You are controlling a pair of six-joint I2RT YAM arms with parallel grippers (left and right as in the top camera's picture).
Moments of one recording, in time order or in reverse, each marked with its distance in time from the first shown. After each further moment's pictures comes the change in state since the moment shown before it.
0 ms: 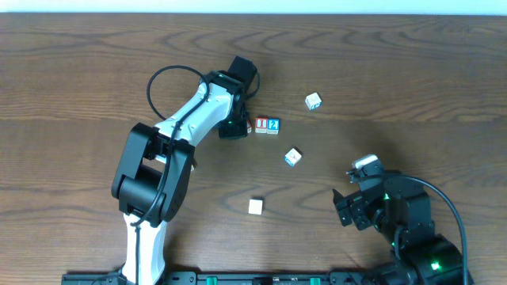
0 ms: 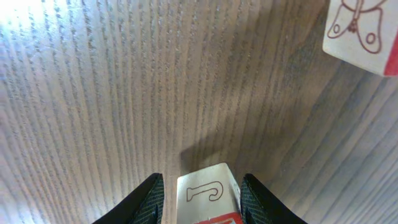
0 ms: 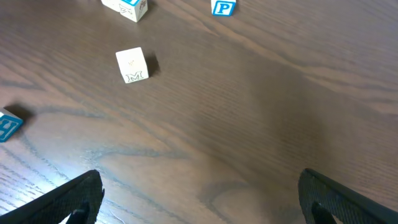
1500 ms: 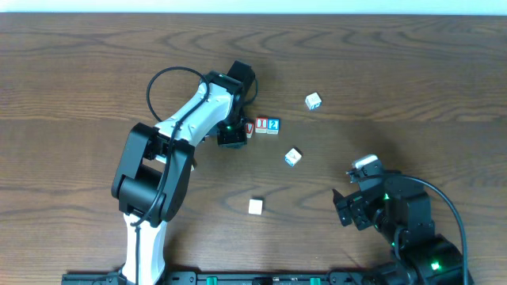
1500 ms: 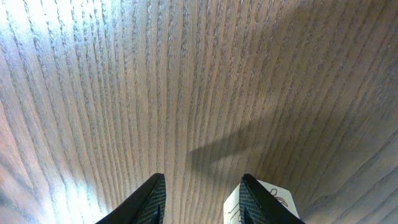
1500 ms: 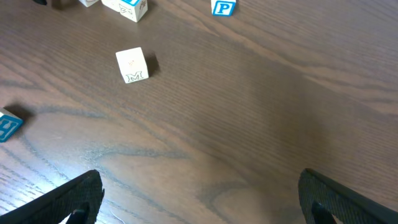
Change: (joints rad) left arm 0.000 0.000 0.000 -0.113 0.083 0.000; right arm 0.000 0.000 0.000 0.000 0.000 0.000
